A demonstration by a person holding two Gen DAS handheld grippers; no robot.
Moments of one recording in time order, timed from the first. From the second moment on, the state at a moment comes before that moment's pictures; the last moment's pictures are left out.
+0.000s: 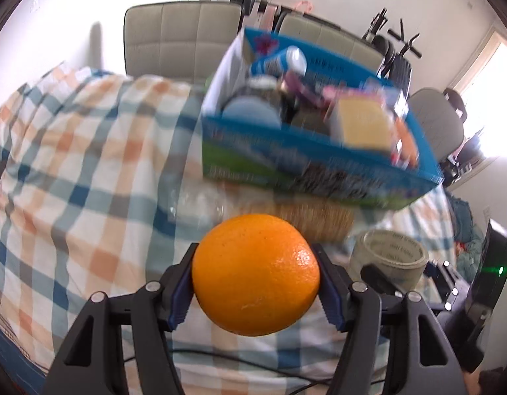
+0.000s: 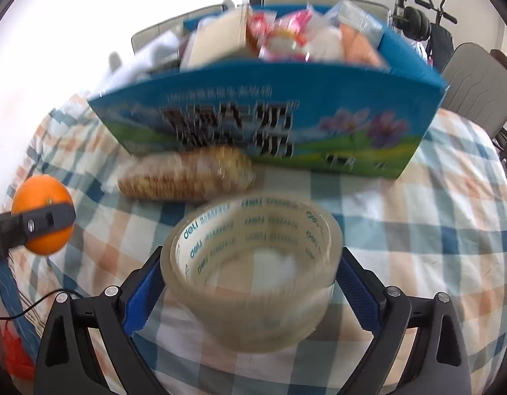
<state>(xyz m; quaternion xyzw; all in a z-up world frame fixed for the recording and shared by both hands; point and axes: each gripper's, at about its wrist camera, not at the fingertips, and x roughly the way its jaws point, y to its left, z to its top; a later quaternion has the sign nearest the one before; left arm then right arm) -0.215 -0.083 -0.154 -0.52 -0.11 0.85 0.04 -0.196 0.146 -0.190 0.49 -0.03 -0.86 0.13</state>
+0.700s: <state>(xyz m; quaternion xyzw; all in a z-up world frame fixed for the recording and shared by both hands) -0.371 -0.056 -0.143 -0.49 -0.10 0.86 0.05 -0.333 0.186 -0.082 0.36 -0.07 -0.92 0.09</state>
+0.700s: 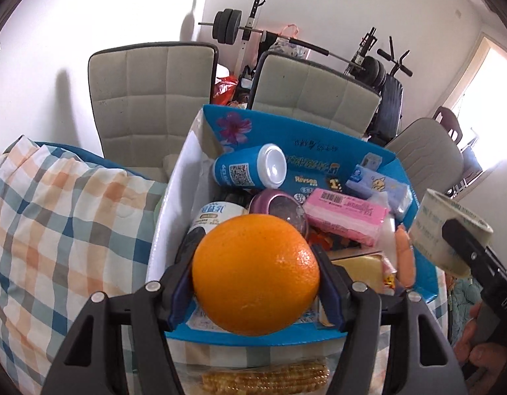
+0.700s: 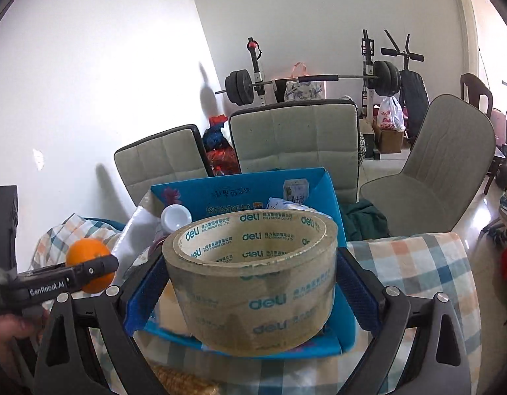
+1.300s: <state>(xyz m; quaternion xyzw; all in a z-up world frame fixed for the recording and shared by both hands) -0.355 -0.038 -0.166 -0.49 -0.05 0.87 0.04 -0.335 0.198 -0.149 0.45 -0.08 -0.89 0.09</state>
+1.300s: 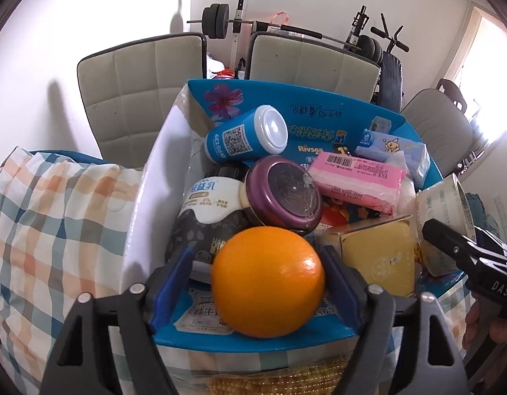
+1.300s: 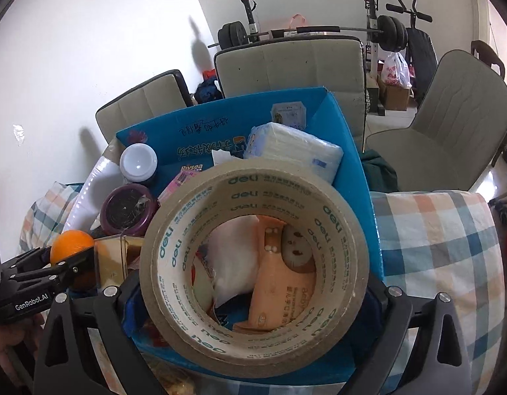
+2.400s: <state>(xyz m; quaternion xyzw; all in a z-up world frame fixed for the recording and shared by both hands) -0.205 -0.133 -0.194 -0.55 -0.10 0.82 -0.13 -0.247 0.013 -0.243 0.58 0.28 -0.70 0.31</state>
